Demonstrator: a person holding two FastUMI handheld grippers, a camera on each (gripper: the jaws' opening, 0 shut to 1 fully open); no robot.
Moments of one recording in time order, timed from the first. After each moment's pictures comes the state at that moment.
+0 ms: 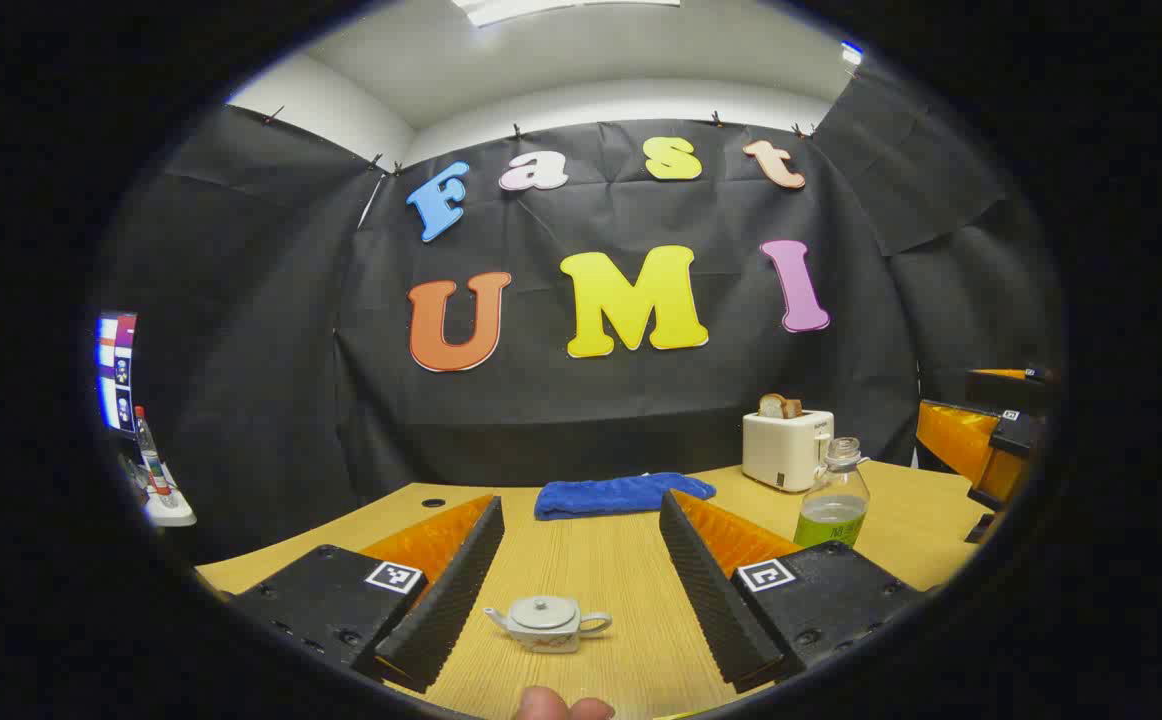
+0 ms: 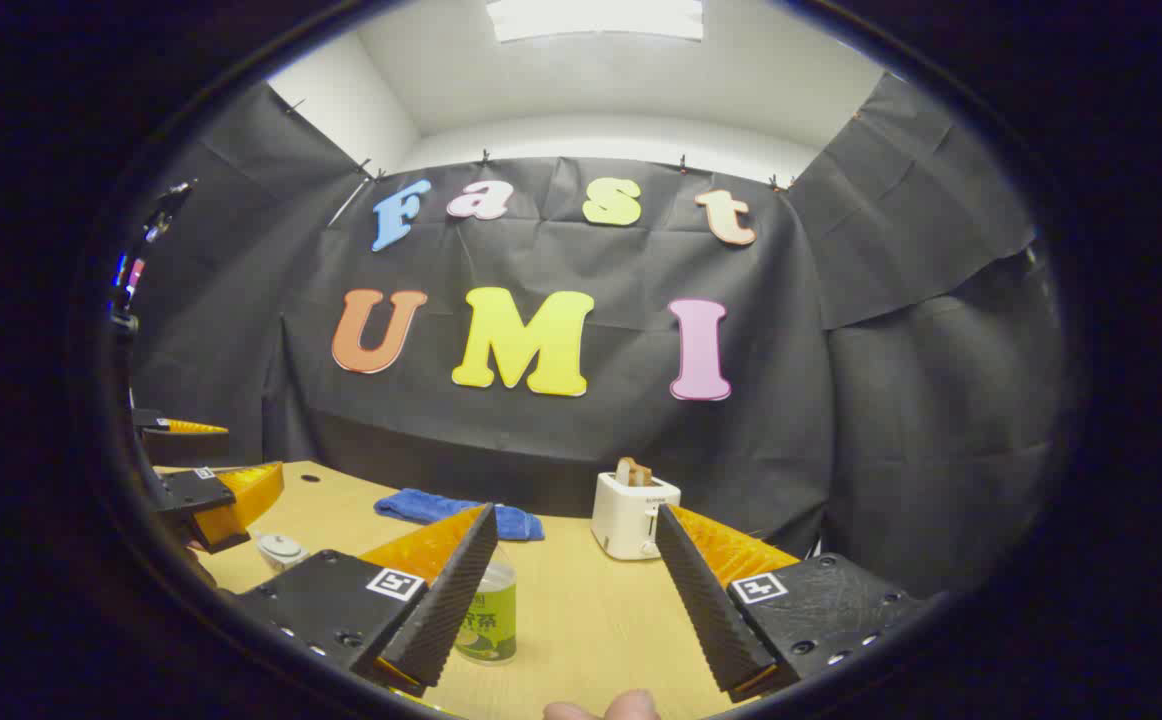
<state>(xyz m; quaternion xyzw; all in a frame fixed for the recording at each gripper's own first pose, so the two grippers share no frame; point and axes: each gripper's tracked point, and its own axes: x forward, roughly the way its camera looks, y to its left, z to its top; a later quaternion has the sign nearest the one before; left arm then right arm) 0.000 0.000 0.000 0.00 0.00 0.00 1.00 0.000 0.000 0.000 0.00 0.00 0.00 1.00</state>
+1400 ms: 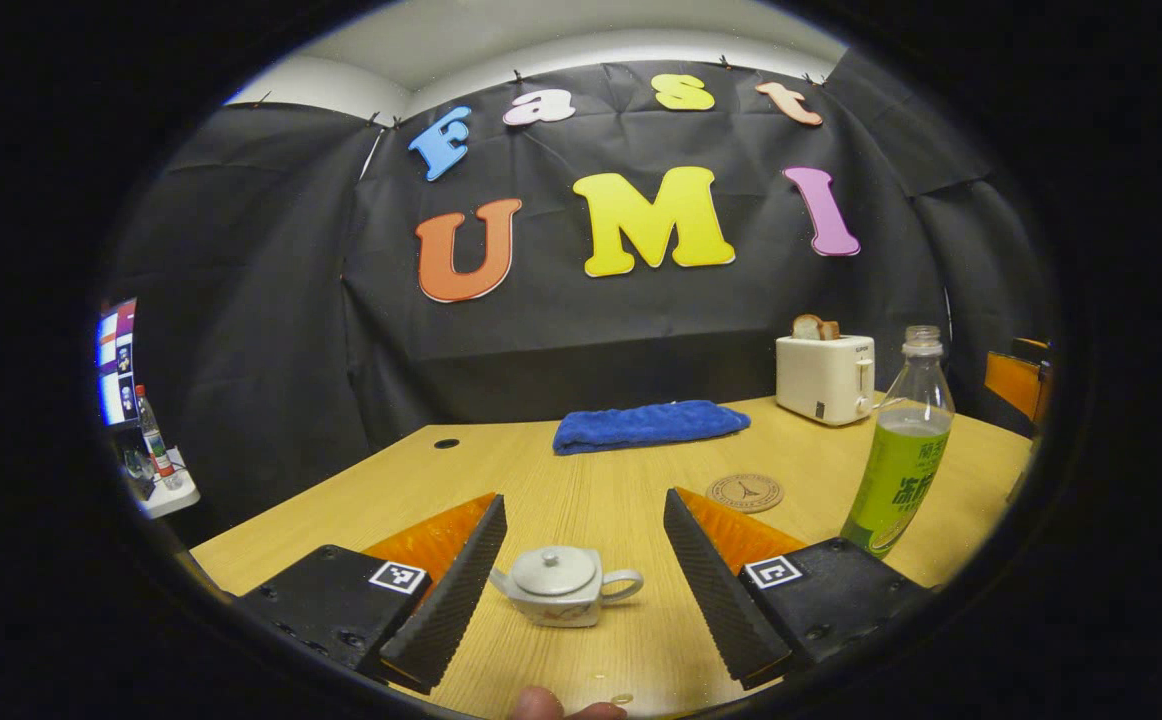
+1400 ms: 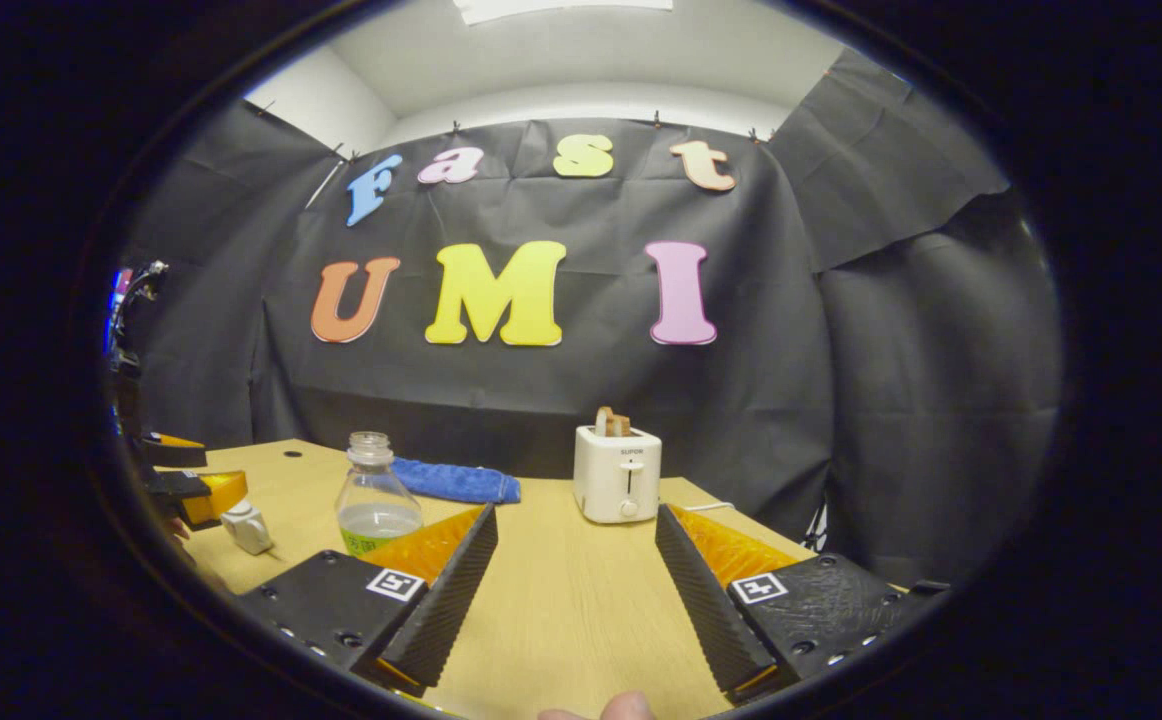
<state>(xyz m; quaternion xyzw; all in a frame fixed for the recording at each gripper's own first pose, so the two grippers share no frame) 0.028 0.019 -0.084 0.01 0.11 0.04 0.99 0.039 -0.057 -0.072 0.03 0.06 0.00 1.00</state>
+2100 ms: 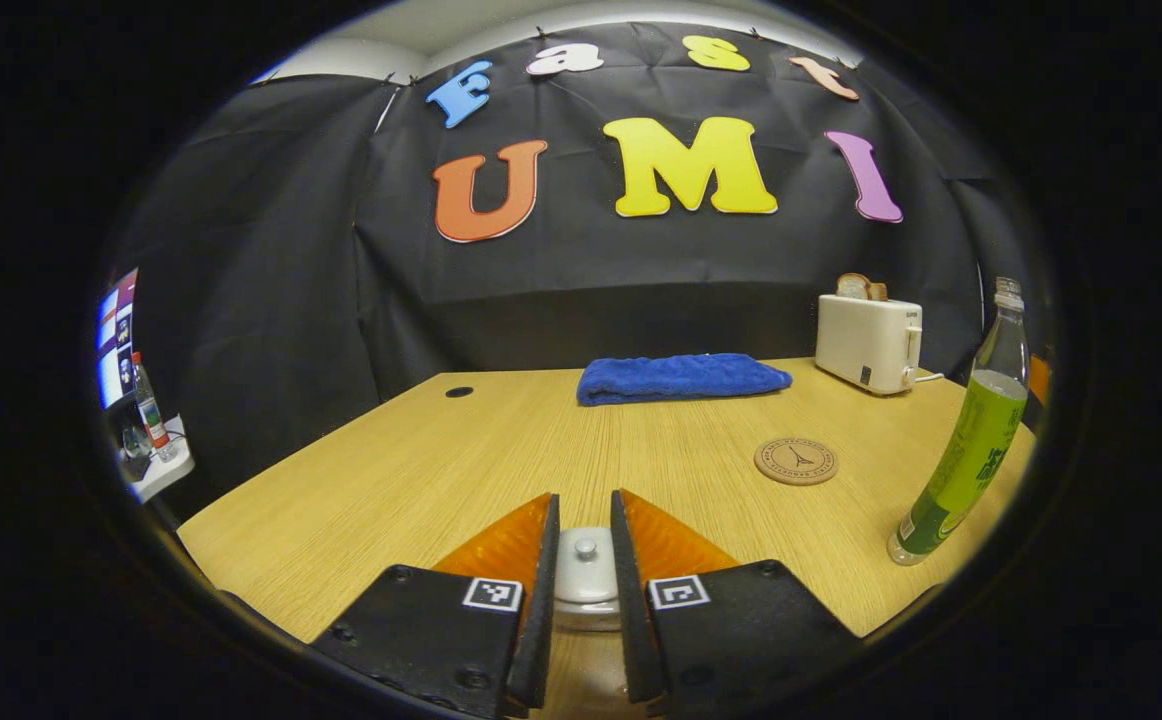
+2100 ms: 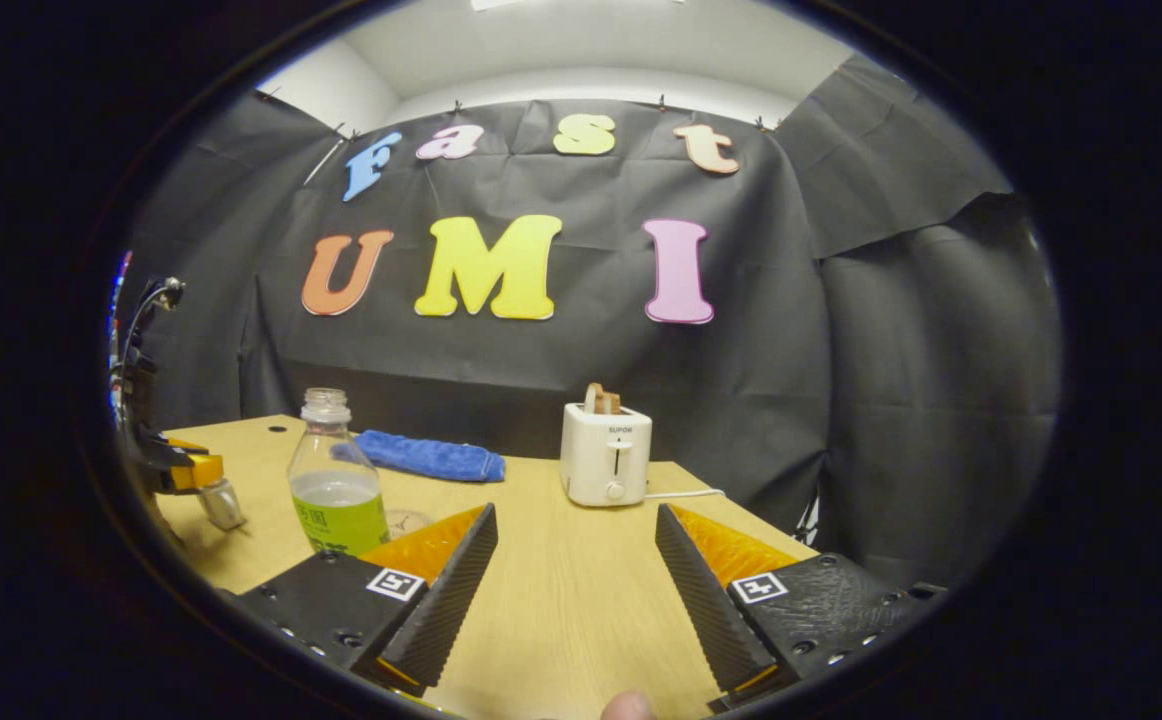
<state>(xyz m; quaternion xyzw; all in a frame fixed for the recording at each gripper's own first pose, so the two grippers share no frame) 0.055 0.038 -0.130 -0.02 0.17 0.07 0.98 0.052 -0.065 -0.093 0.01 0.08 0.00 1.00</state>
